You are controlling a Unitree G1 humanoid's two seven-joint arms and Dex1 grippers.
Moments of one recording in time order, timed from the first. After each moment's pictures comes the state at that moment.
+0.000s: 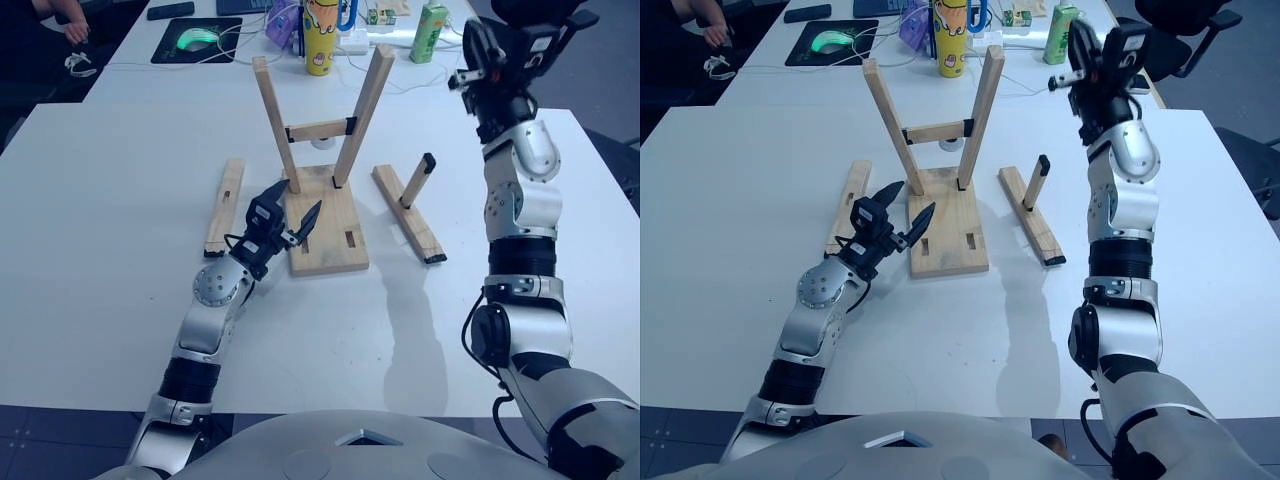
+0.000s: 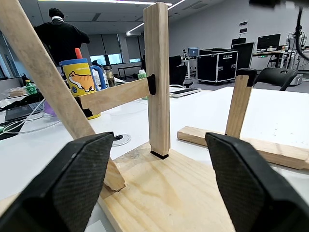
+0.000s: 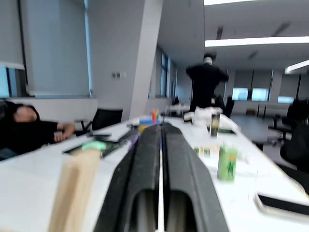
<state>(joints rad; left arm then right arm) -0.08 0.16 -0.18 -0.07 -0.10 -0.04 -0.40 -0.73 -0.29 -0.21 0.37 0.29 -0.02 0.36</state>
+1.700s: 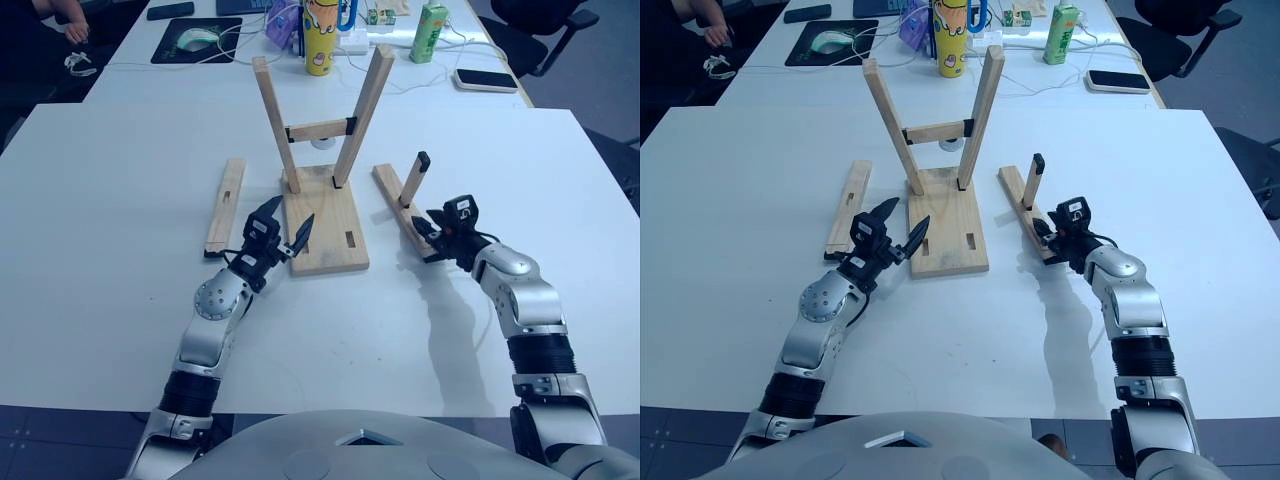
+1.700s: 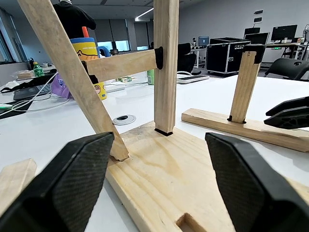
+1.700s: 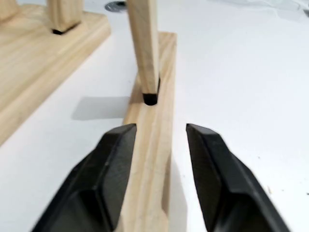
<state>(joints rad) -0.01 0.16 -0.18 -0.06 -0.08 -0.05 -0.37 -0.20 -0.44 -0.02 0.12 0.22 0.47 0.43</state>
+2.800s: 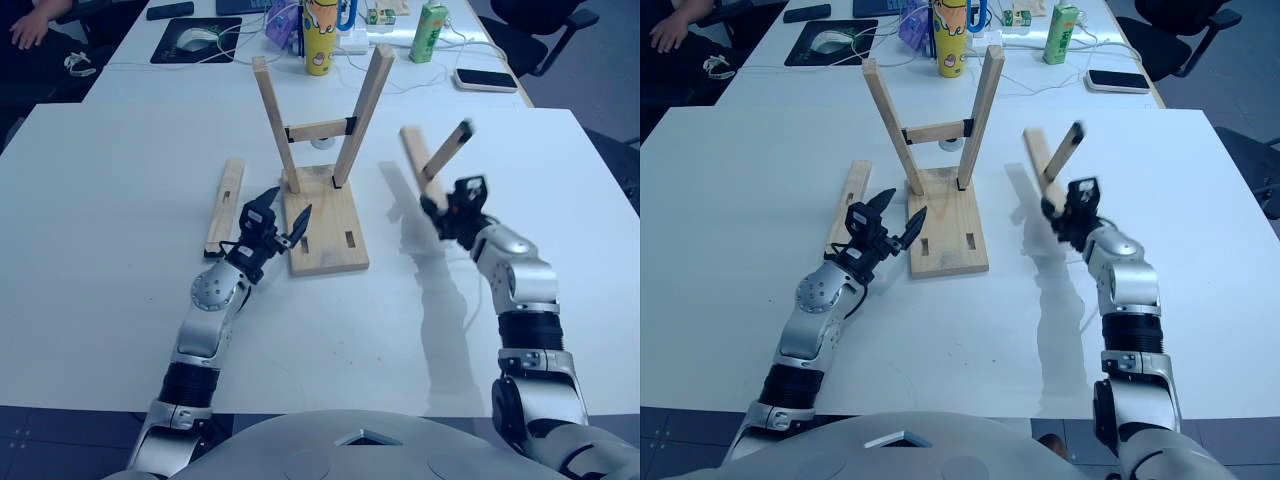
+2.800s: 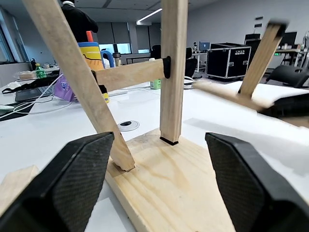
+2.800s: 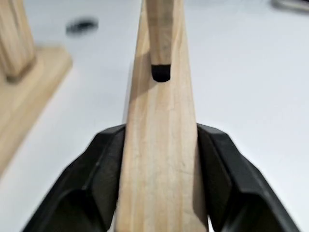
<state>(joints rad) -0.07 0.15 -0.13 -0.05 -0.15 0.00 -0.39 -0.38 -0.33 -0.22 0.16 0.30 0.46 0.34</state>
